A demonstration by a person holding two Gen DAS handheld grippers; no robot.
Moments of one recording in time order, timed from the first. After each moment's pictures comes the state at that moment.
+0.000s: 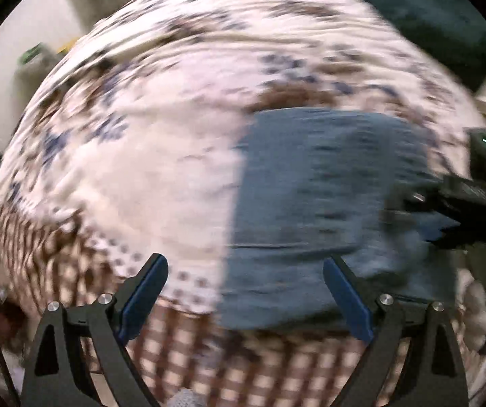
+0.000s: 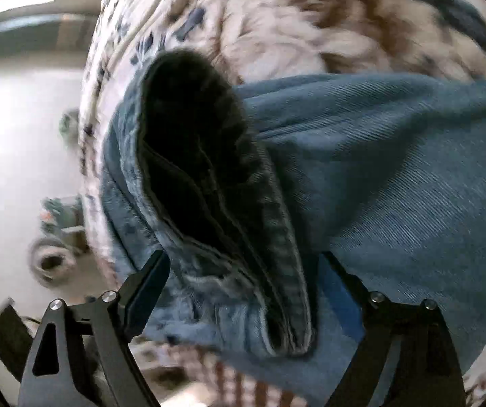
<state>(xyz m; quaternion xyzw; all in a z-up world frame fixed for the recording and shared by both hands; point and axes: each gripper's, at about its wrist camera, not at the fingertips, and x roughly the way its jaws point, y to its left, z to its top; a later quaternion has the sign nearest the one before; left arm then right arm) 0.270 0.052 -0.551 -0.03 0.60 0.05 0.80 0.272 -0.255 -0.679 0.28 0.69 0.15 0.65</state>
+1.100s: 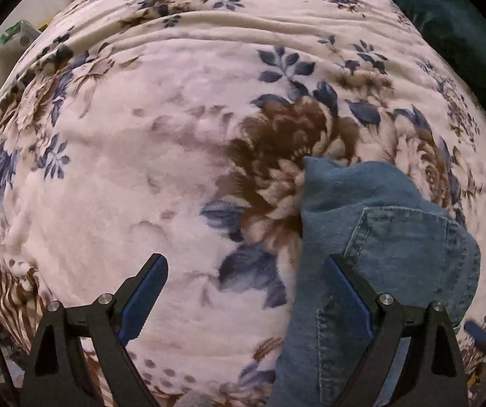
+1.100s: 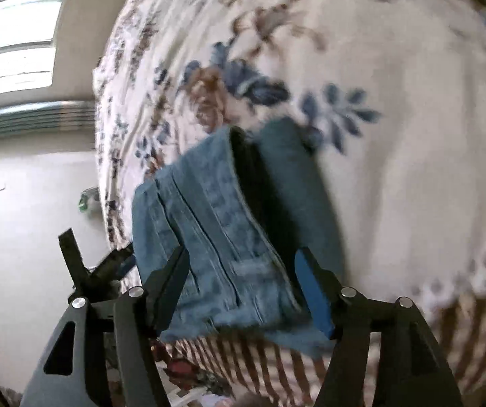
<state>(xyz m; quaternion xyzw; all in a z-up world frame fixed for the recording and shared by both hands) 0.370 0.041 -0.588 -0.07 0.64 0.02 0.76 0.194 -0.406 -0.609 0.42 0.60 0.08 0.67</state>
